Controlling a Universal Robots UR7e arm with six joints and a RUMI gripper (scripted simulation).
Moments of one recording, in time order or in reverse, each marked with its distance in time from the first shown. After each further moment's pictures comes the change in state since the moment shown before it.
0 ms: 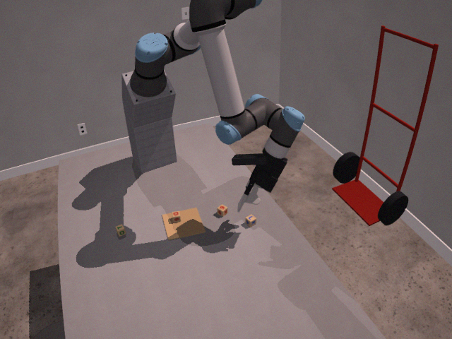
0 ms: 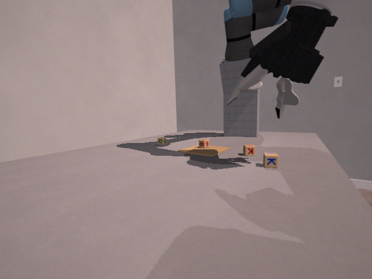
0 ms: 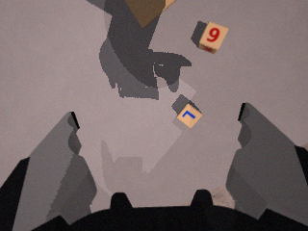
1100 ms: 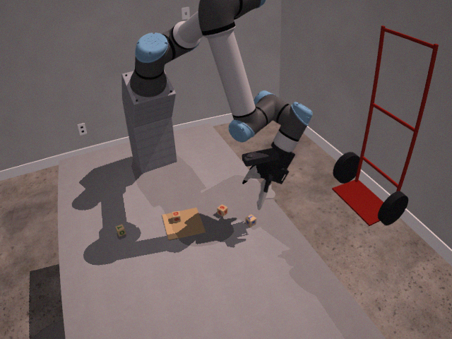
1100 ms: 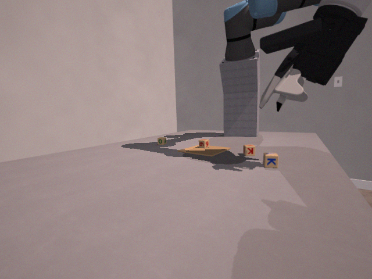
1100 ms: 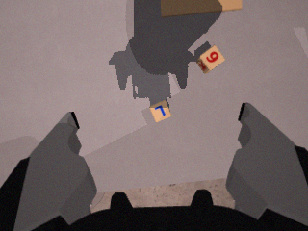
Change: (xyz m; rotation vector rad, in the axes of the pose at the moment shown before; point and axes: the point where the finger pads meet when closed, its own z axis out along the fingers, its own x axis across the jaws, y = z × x) arm 0.023 0.017 -0.017 0.038 -0.068 -0.548
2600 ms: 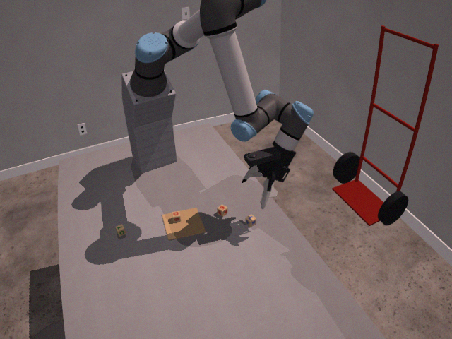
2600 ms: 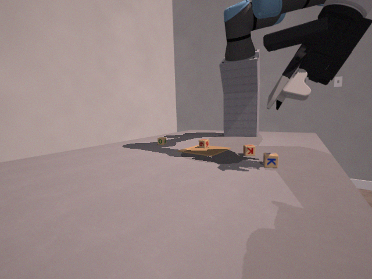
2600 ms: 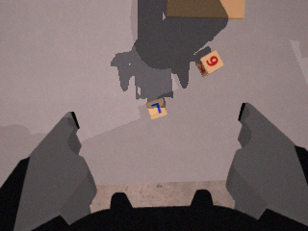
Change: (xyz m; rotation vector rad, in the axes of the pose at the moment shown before) arm 0.001 0.004 -0.004 0.010 -0.012 -0.107
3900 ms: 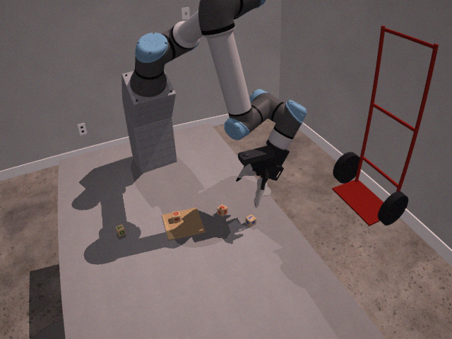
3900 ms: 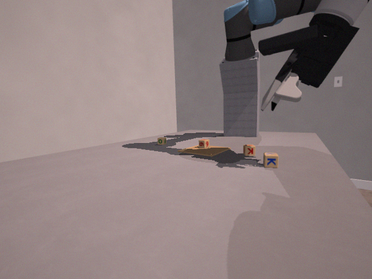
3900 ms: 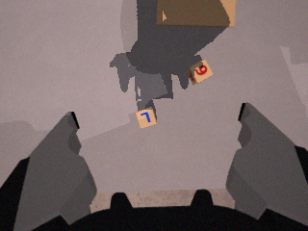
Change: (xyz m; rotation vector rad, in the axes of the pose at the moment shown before) arm 0.019 -0.011 0.009 0.002 0.001 0.000
